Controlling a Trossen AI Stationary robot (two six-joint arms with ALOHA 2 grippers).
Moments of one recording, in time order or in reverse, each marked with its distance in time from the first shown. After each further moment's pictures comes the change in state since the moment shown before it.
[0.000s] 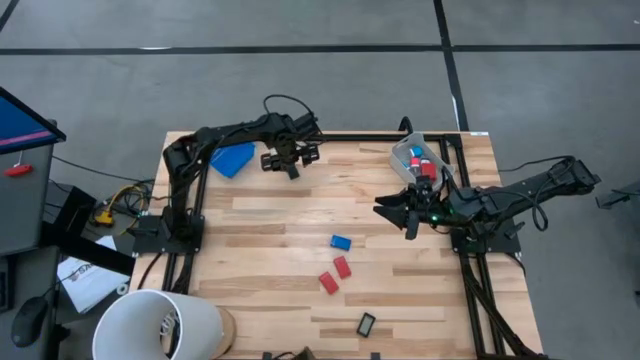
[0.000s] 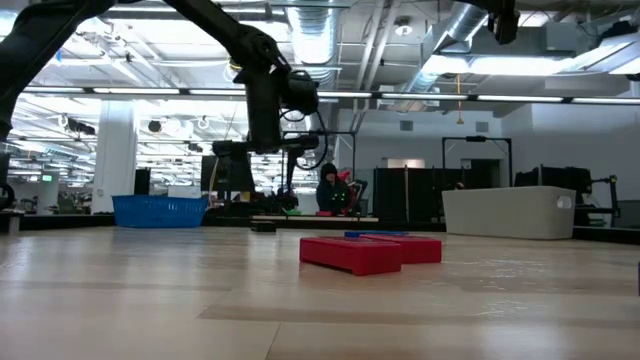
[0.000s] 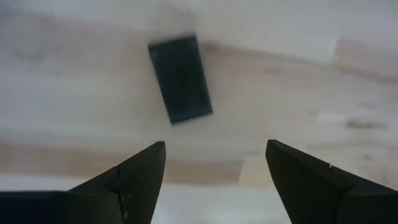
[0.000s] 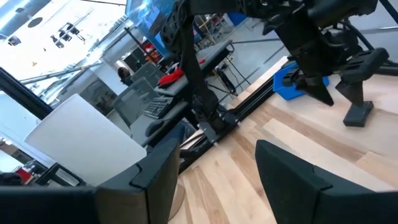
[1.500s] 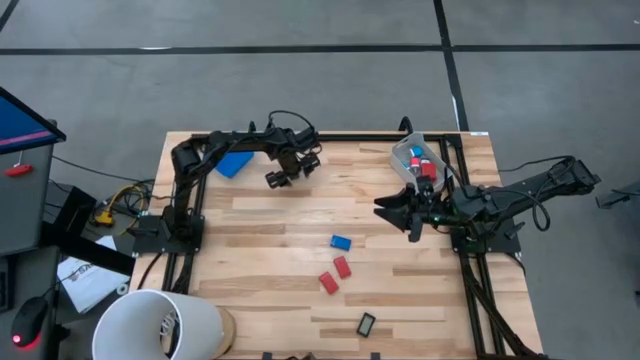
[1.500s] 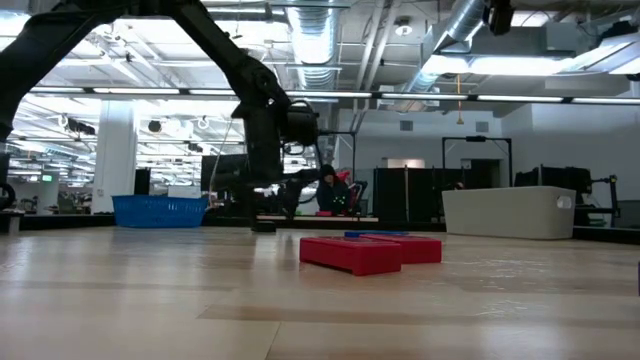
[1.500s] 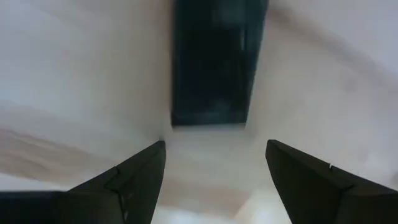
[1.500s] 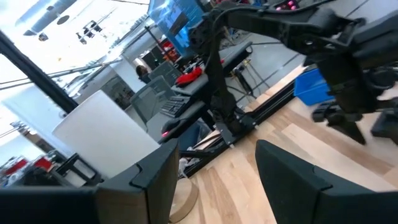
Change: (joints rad) left arm -0.024 0.070 -0.156 0.224 0.105 -0.277; right arm -0.001 0.000 0.000 0.059 -0.061 -0.051
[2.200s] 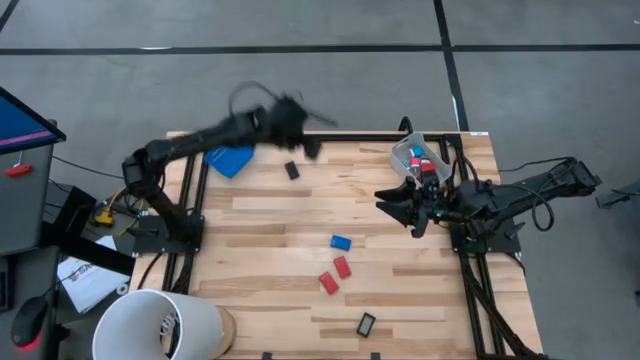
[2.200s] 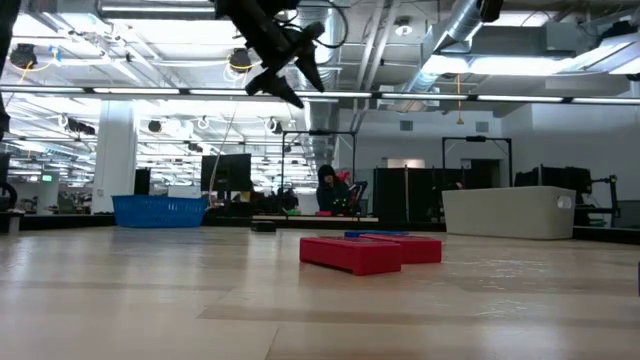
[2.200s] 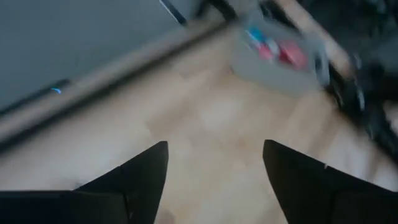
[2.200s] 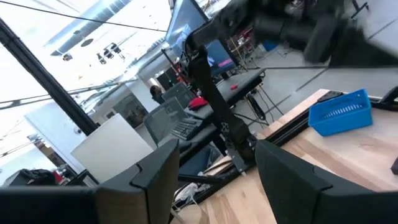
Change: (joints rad) left arm -0.098 -0.416 0.107 0.136 -0.154 0.981; right arm -0.032 -0.002 0.000 0.130 -0.033 -0.073
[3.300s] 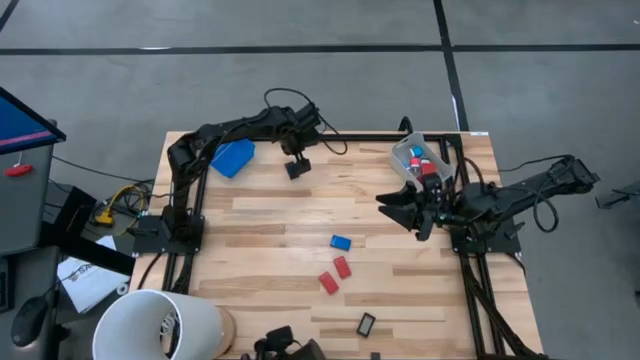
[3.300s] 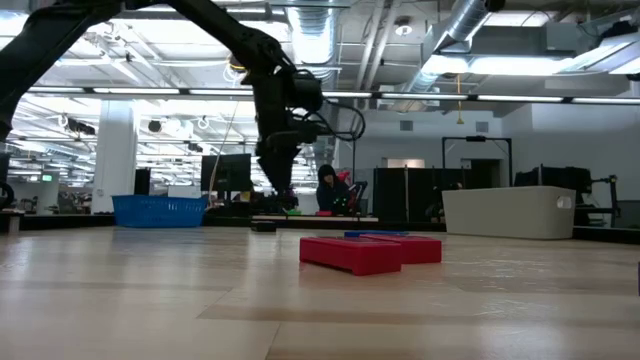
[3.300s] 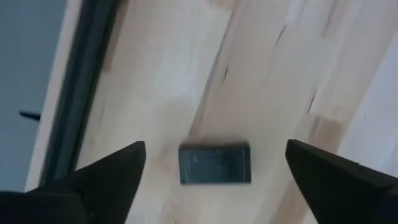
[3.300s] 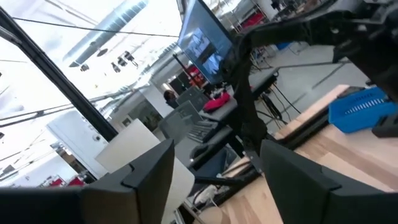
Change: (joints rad) left arm 0.139 0.390 0.138 -0.327 -0.010 0.734; right arm 0.053 0.002 0.000 0.040 0.024 0.044
